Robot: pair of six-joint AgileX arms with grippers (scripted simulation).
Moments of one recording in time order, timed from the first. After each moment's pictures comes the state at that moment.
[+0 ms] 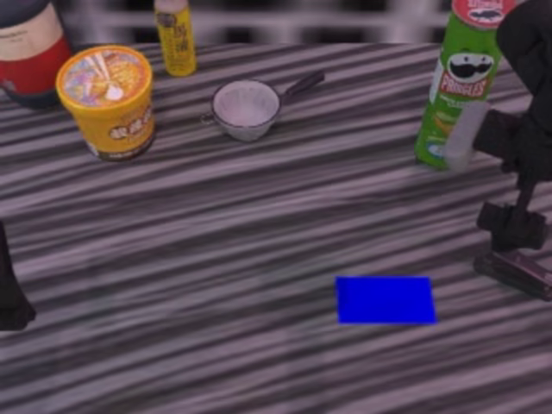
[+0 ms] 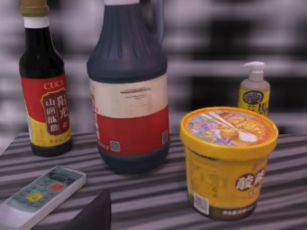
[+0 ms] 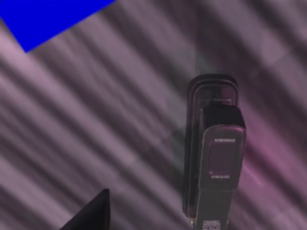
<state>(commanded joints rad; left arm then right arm) 0.00 0.00 0.00 0.00 0.00 0.00 0.23 1.94 1.45 -1.09 0.00 -0.83</state>
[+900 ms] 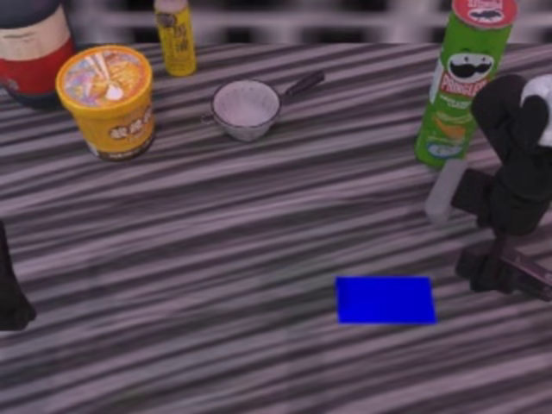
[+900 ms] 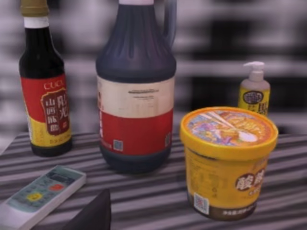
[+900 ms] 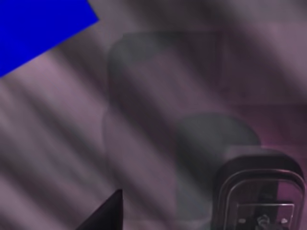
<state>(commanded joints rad) 0.00 0.00 0.00 0.00 0.00 0.00 0.23 2.07 1.27 -0.77 0.00 -0.83</state>
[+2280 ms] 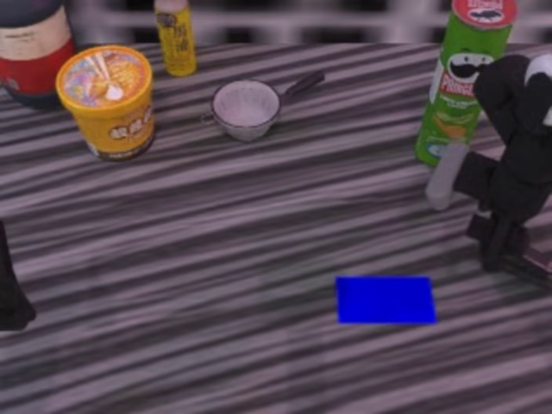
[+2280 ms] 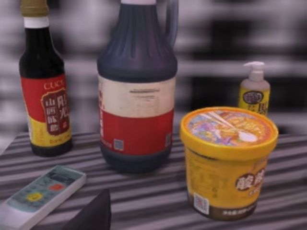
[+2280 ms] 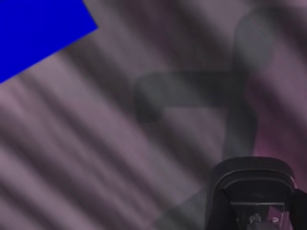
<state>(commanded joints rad) 0.00 0.00 0.00 0.00 0.00 0.00 0.23 2.04 1.33 -0.84 0.00 -0.83</state>
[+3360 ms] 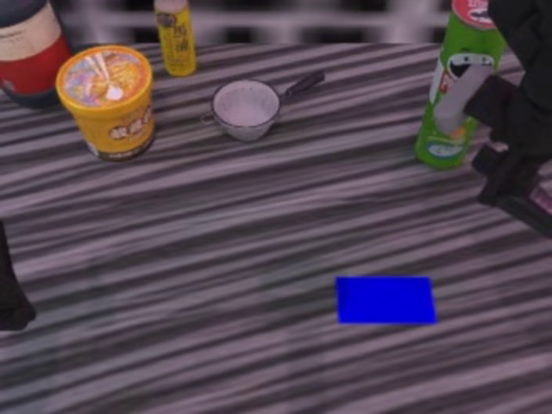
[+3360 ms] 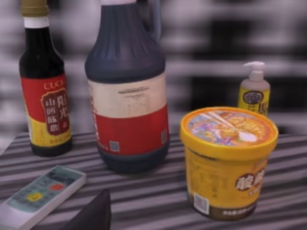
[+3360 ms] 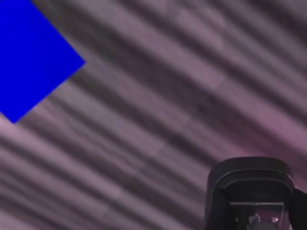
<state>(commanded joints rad) 0.00 0.00 0.00 0.00 0.00 0.00 0.26 1.92 1.54 -1.08 0.03 -0.62</state>
